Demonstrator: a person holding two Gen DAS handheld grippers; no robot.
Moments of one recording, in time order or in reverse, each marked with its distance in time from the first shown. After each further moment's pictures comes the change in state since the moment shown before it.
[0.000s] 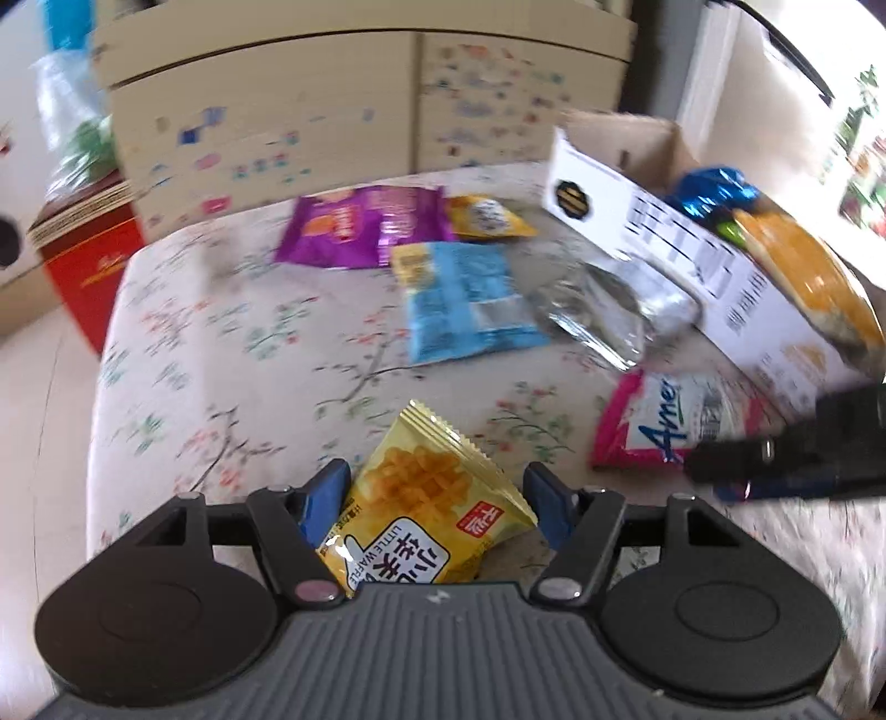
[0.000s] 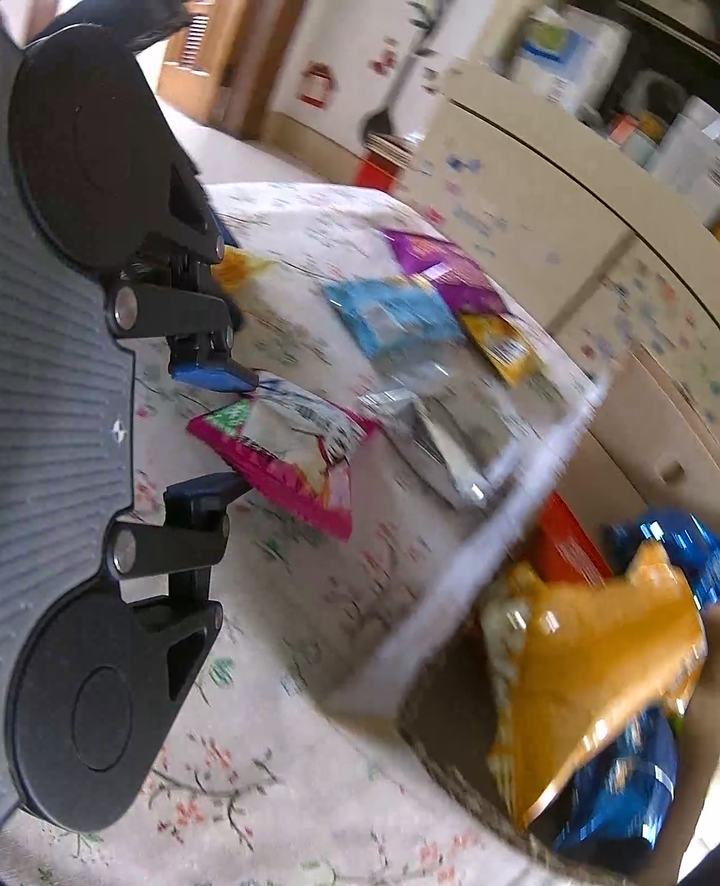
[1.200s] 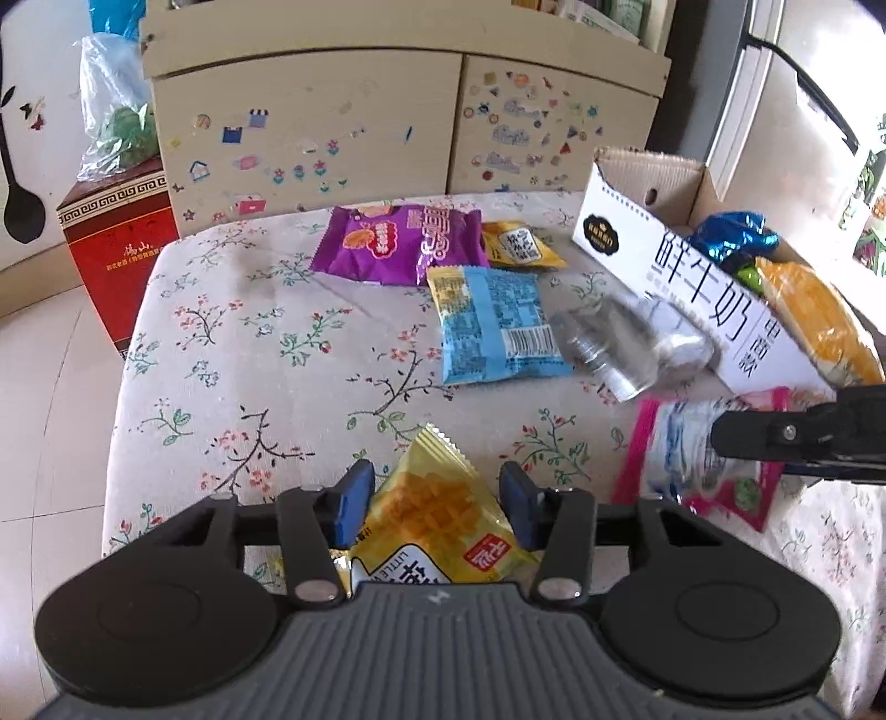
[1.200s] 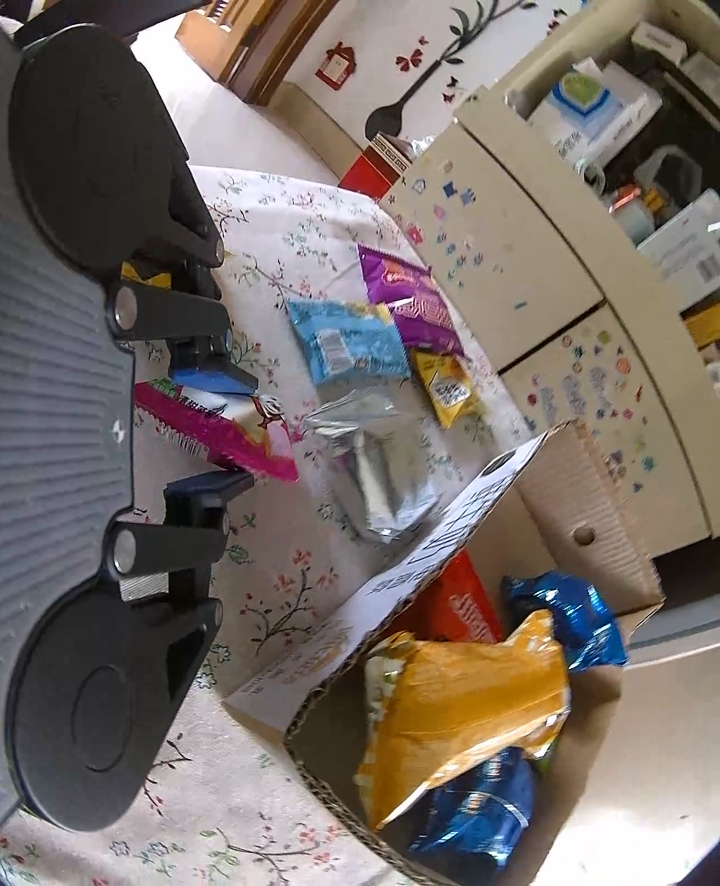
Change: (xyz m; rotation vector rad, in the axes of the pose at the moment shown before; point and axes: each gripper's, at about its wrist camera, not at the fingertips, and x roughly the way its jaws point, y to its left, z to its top) left arm -0.010 0.011 0.002 -0.074 -0.038 0.000; right arm -0.019 0.029 0.002 -0.168 -0.171 -0.066
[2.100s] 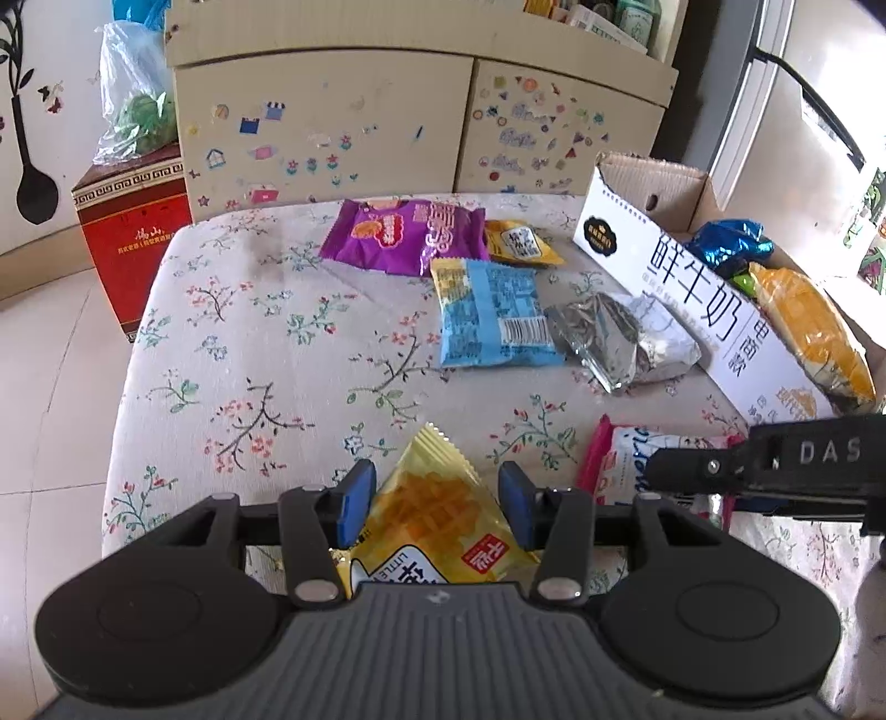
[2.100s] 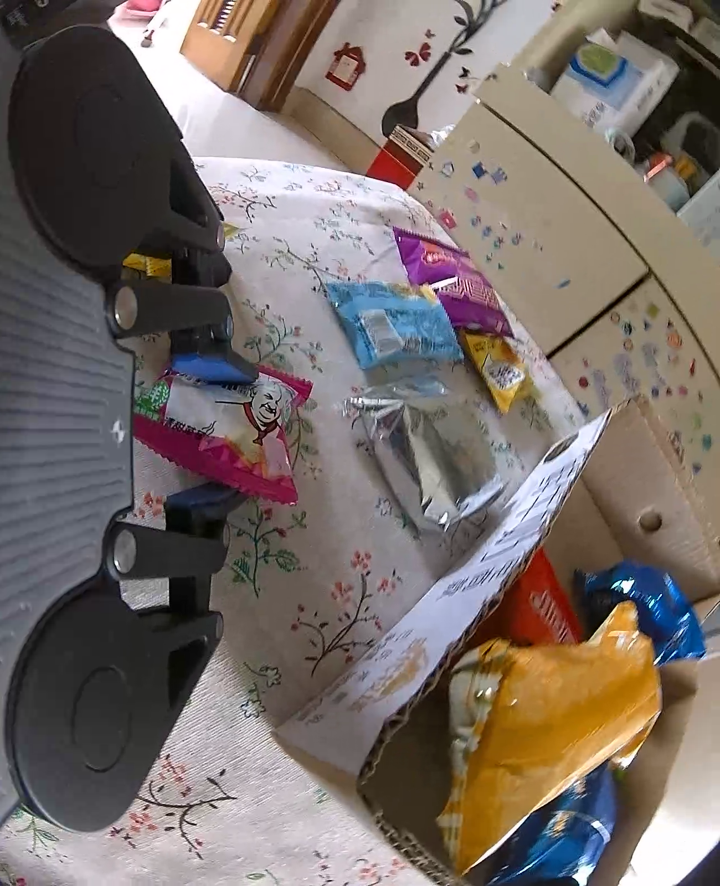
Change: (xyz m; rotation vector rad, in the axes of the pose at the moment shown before) left arm -0.011 -0.002 -0.010 -0.039 -0.007 0.010; right arm 0.021 -0.005 -0.008 0.056 0.079 0.024
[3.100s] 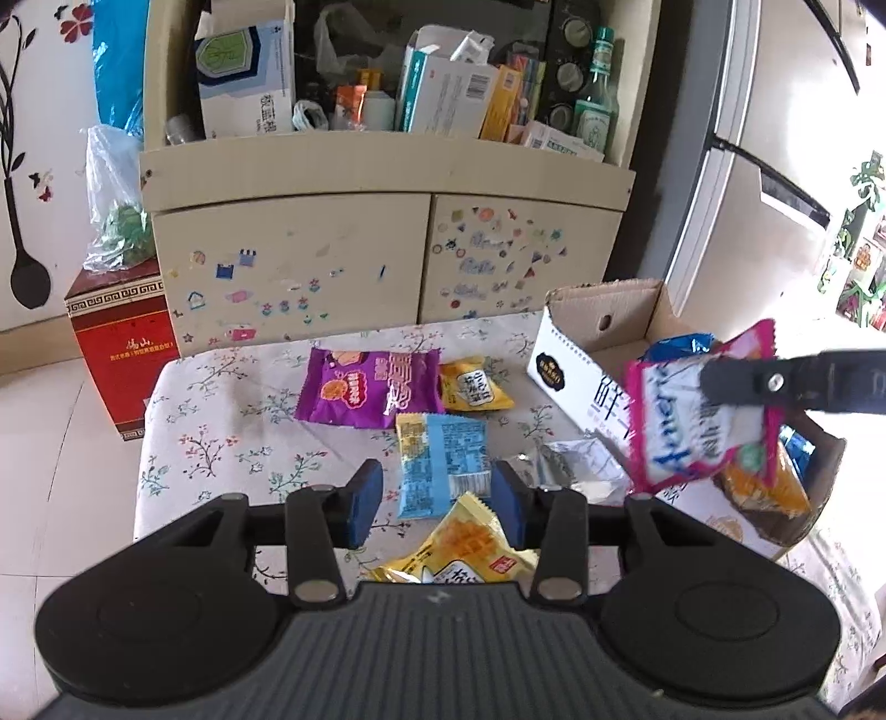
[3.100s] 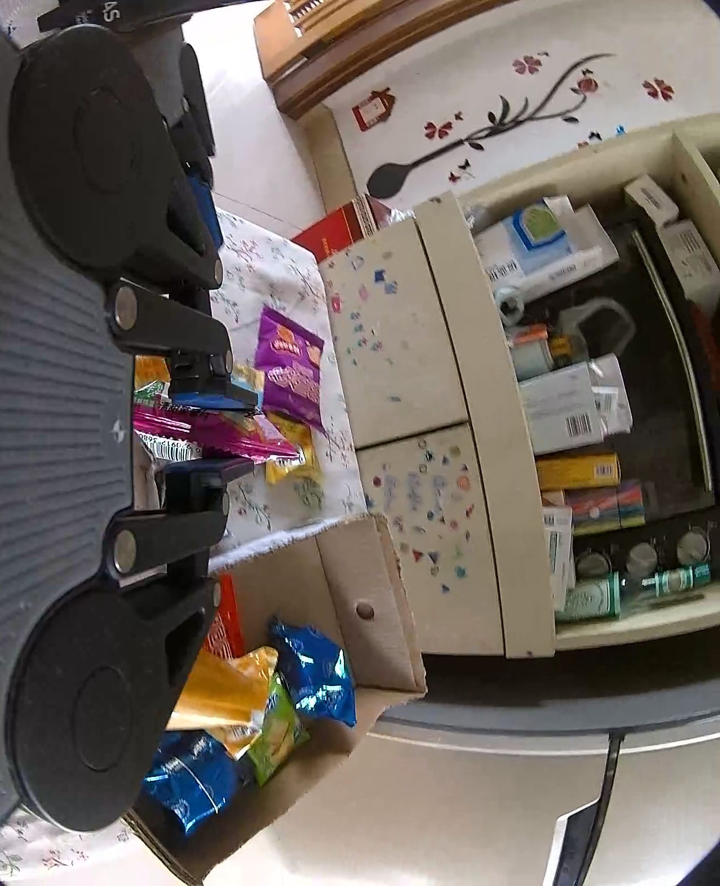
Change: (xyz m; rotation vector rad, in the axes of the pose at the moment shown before) left arm -0.038 -0.019 0.056 0.039 -0.146 -0.045; right arm -0.085 0.038 0.058 -0.358 -0.240 0.013
